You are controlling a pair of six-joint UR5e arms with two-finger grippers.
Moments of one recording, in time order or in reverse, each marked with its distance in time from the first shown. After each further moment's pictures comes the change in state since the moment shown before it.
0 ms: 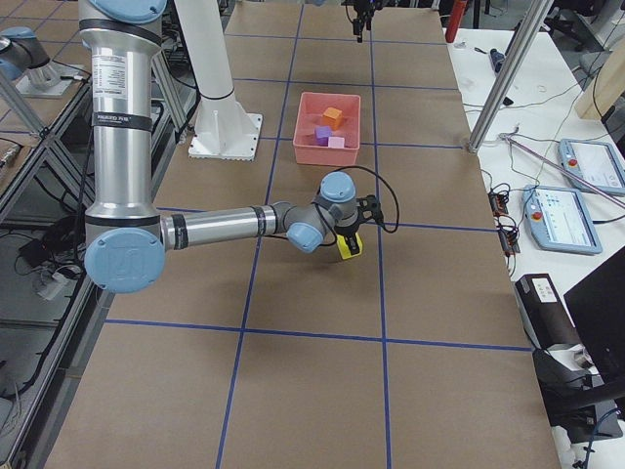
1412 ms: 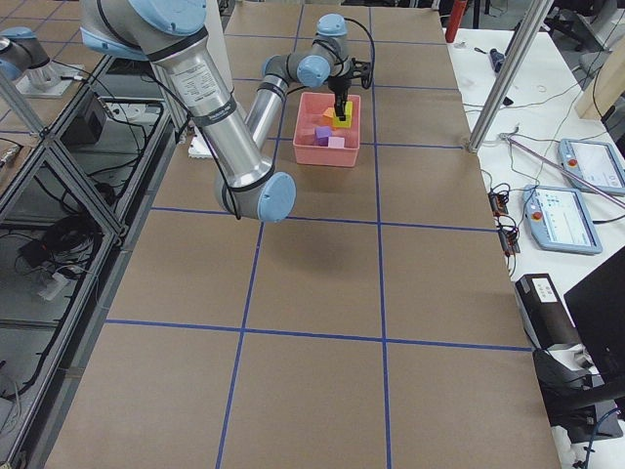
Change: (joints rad) left arm -0.454 0.245 0.290 -0.191 -0.278 0.417; right arm -0.402 0.699 0.252 -0.859 -0.312 0.685
